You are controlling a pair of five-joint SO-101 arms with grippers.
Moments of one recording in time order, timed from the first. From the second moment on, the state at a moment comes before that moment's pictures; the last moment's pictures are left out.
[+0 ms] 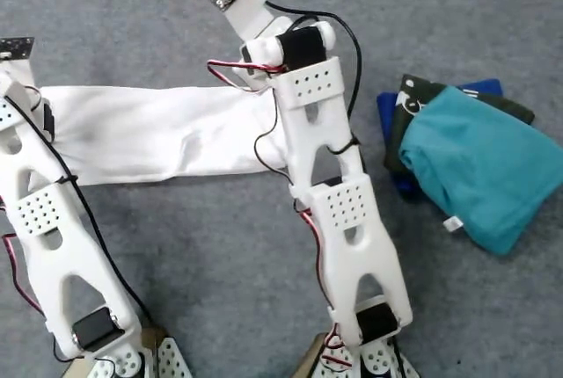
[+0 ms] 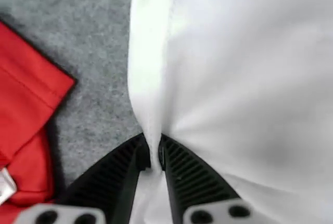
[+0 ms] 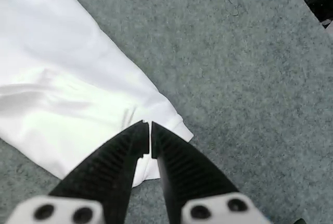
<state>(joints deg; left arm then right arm) -36.3 75.6 -91.8 100.4 -25.0 -20.7 58.0 -93.5 101.0 28.5</state>
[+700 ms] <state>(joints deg) -34.4 68.2 -71.1 100.2 -18.1 -20.5 58.0 -93.6 101.0 28.5</state>
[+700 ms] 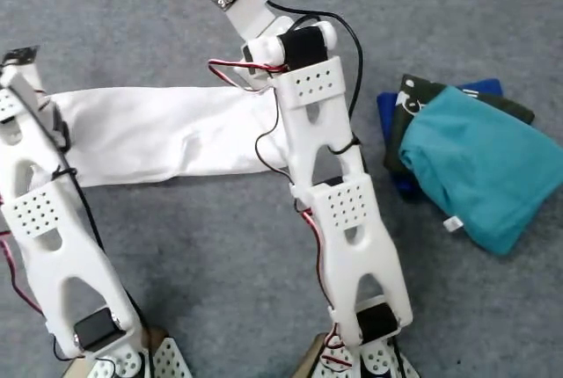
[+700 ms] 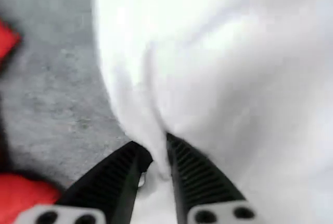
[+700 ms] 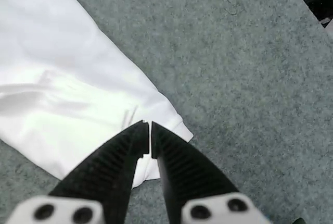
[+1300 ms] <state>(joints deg) -36.0 48.9 -62.7 100.4 -17.9 -13.3 48.0 -93.6 101.0 28.5</state>
